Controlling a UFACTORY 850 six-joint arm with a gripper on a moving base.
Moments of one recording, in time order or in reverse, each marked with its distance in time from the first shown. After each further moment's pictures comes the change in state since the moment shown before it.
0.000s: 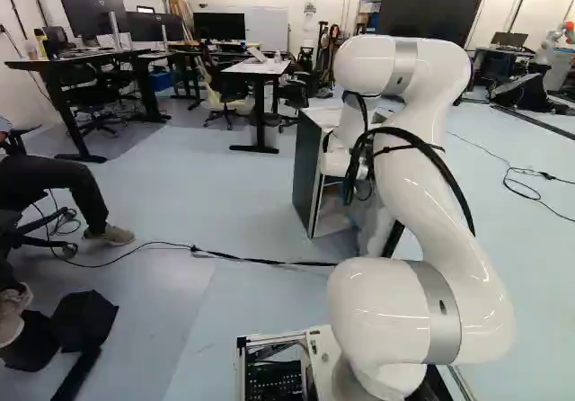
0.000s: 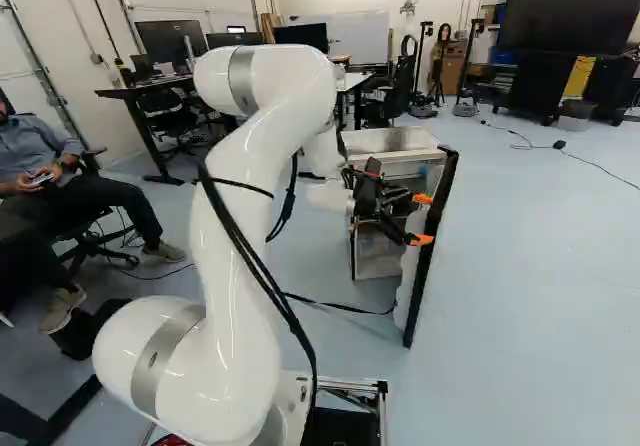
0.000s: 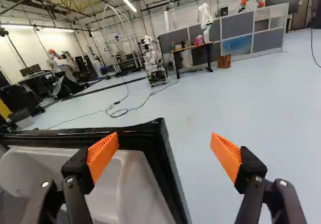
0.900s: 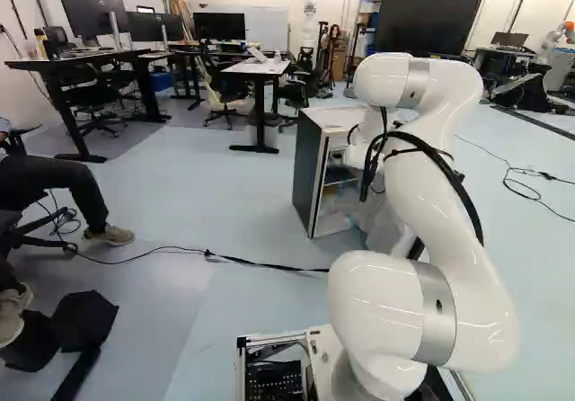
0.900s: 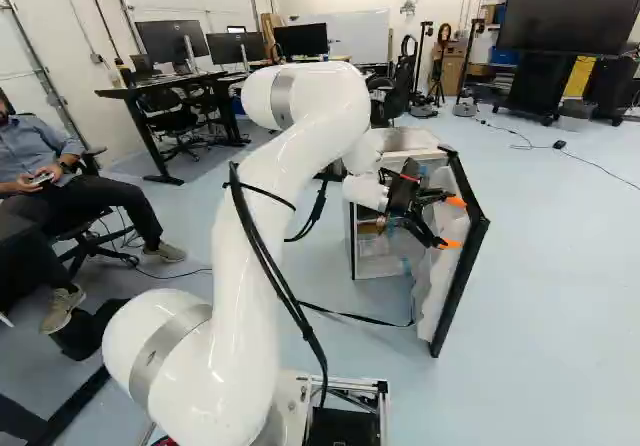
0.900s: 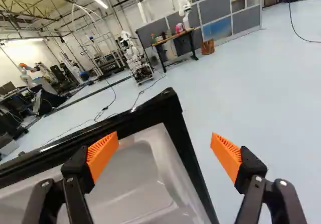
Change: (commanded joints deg) arm -9.0 -6.5 -13.4 0.0 -5.7 0.0
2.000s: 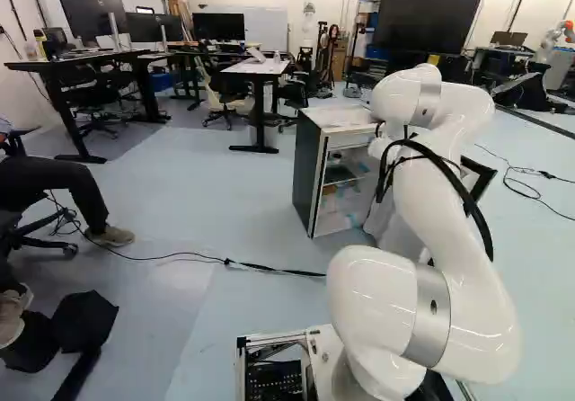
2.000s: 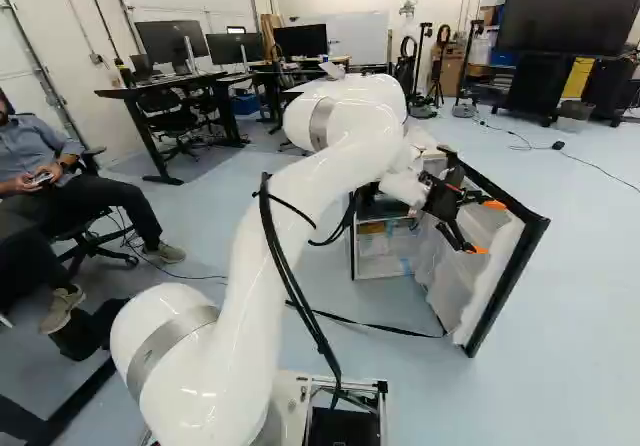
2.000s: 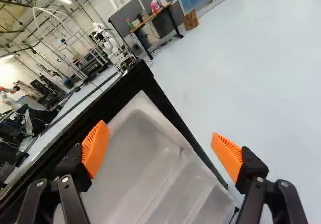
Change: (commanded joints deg) arm -8.8 -8.7 -16.9 2.3 -11.5 0.0
